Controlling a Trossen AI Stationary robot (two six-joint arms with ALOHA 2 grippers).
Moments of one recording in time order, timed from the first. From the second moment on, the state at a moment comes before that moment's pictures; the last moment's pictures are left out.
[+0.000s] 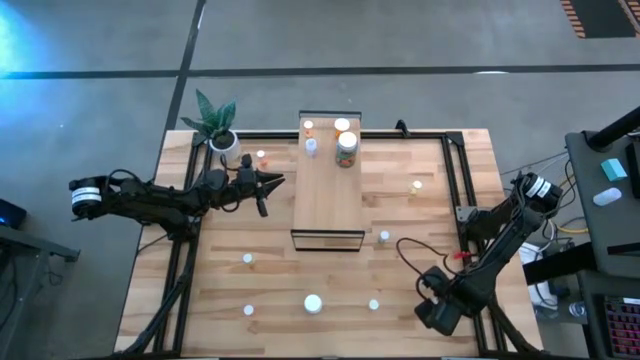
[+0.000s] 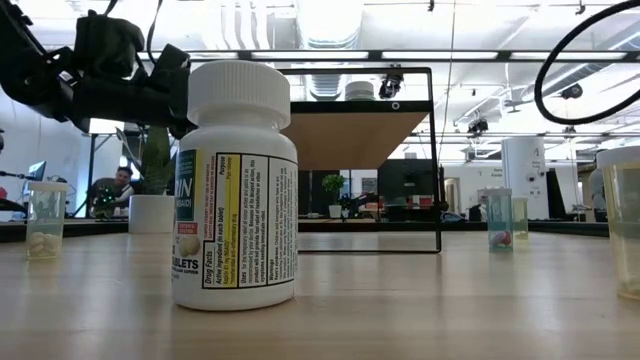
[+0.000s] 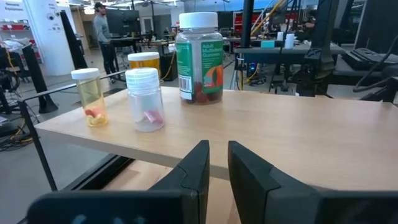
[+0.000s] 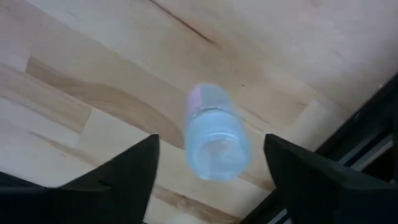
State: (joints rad) left arm 0.32 1.13 0.17 0.99 -0.03 0.04; right arm 0.93 1.58 0.99 -0.94 -0.16 1.92
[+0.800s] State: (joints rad) left arm 0.32 1.13 0.17 0.99 -0.03 0.04; right arm 0.41 1.37 1.38 -1.46 0.14 1.21
